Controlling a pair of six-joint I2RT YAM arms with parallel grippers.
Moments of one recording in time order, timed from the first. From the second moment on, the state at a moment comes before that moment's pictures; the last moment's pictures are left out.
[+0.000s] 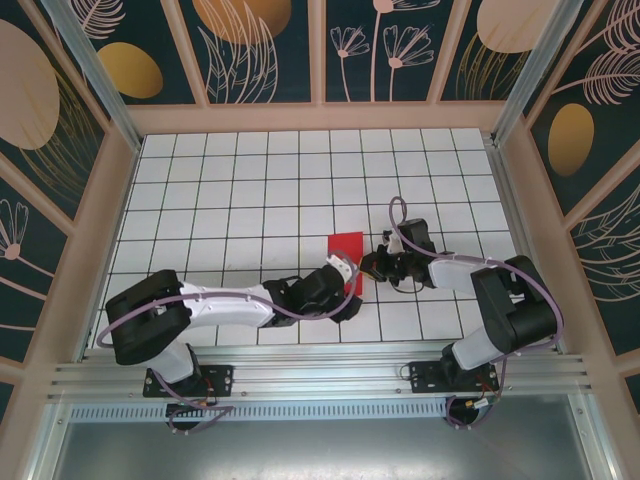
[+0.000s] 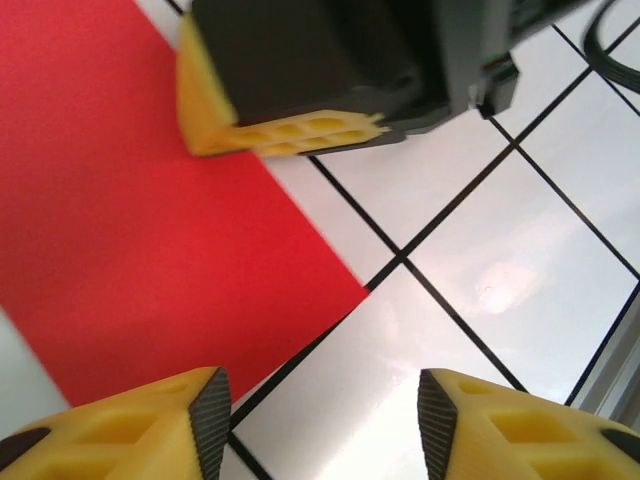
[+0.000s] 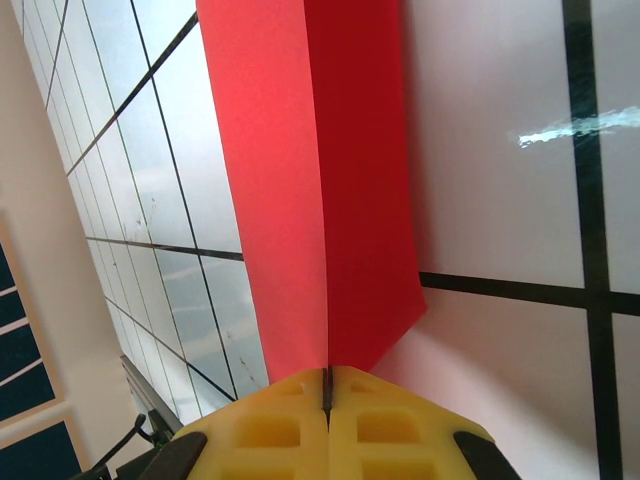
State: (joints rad) left arm -1.17 1.62 0.80 0.05 -0.11 -0.49; right arm 0.38 1.51 0.54 0.08 -0.65 0.86
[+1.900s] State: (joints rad) left arm -1.25 1.75 0.92 0.00 -0.39 -0.35; right arm 0.38 1.49 0.64 -0.13 -0.55 0.71
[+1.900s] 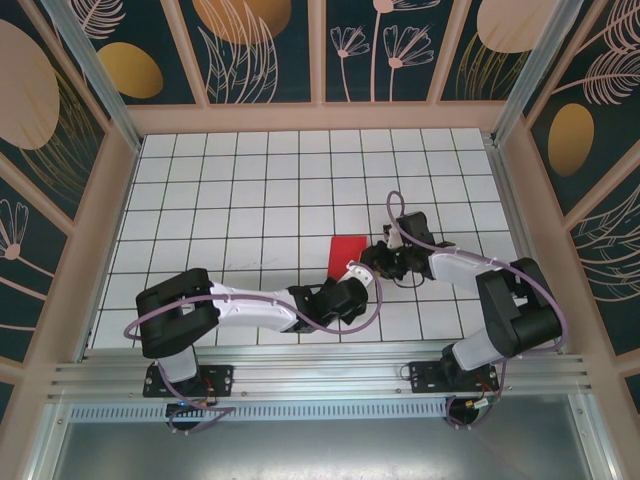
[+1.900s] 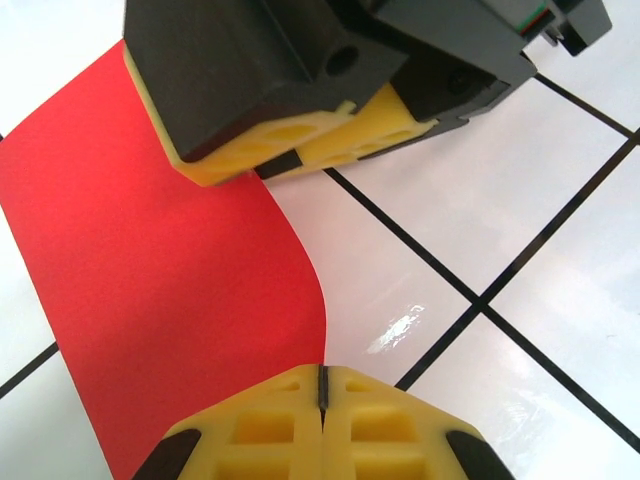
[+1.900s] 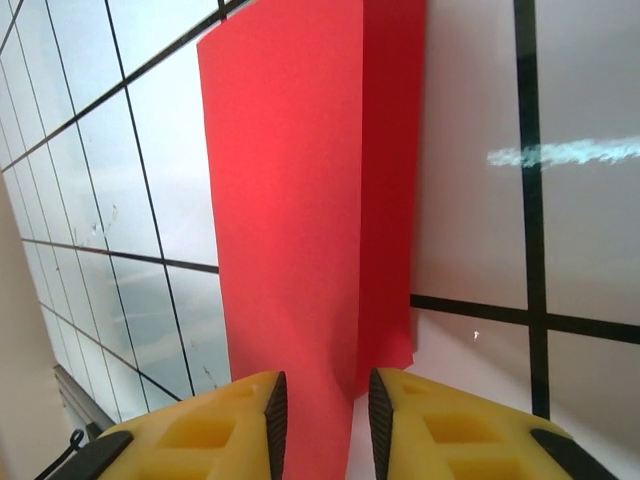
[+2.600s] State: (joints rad) left arm -1.22 1.74 0.90 0.02 -0.31 -0.36; right arm 0.40 1.69 0.85 -0.21 -0.54 0.57
